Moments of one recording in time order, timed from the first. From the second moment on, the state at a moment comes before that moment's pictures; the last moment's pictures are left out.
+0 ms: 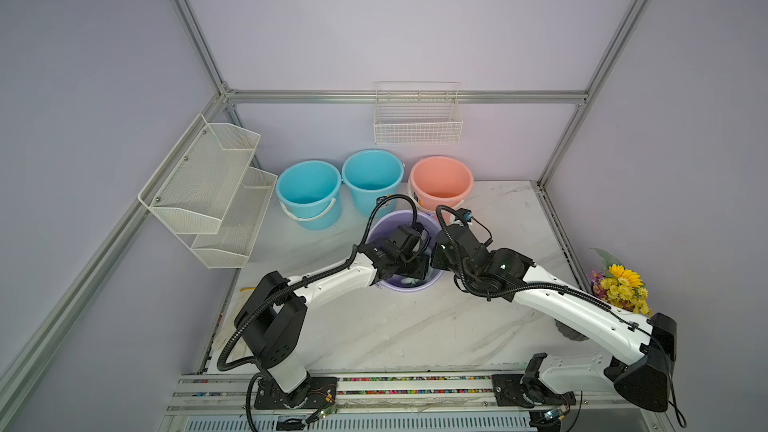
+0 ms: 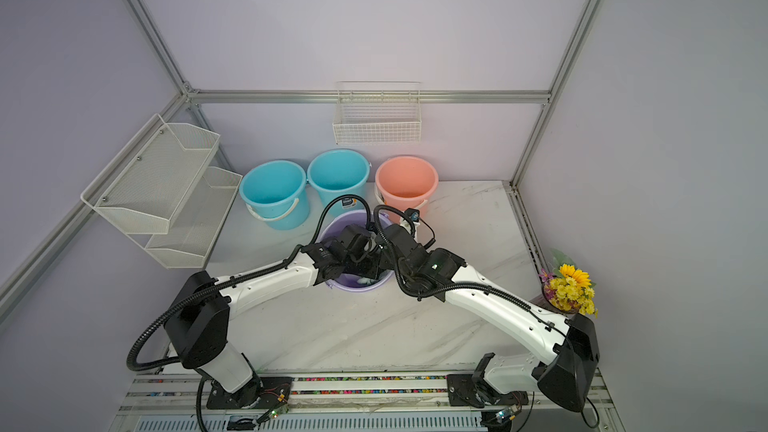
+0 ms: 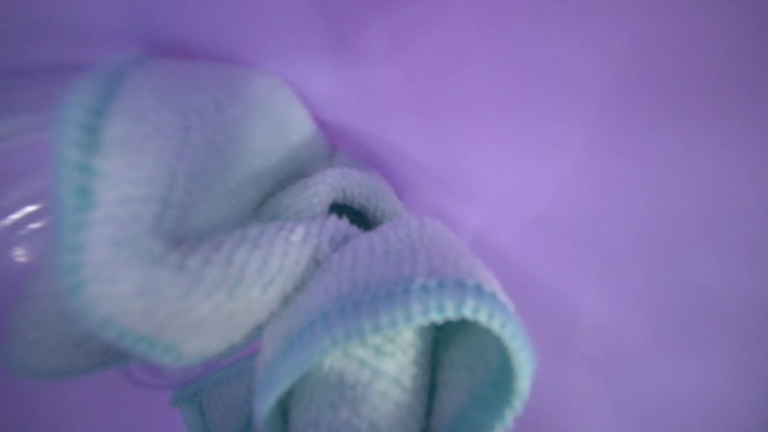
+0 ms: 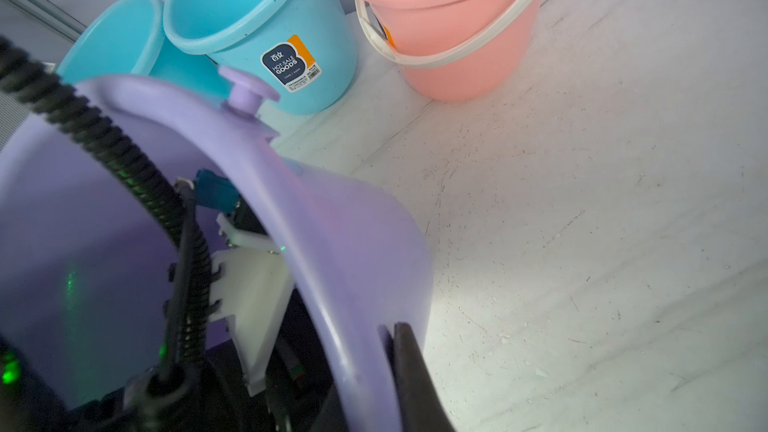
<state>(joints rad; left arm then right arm) -0.78 1.66 1.20 -0.36 0.19 -0.51 0.86 1.31 1.22 -0.67 0.41 0.86</state>
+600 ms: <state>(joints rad) -0.78 1.70 1.45 -1.06 -0.02 -0.11 0.76 1.30 1.23 -0.69 0.19 0.82</state>
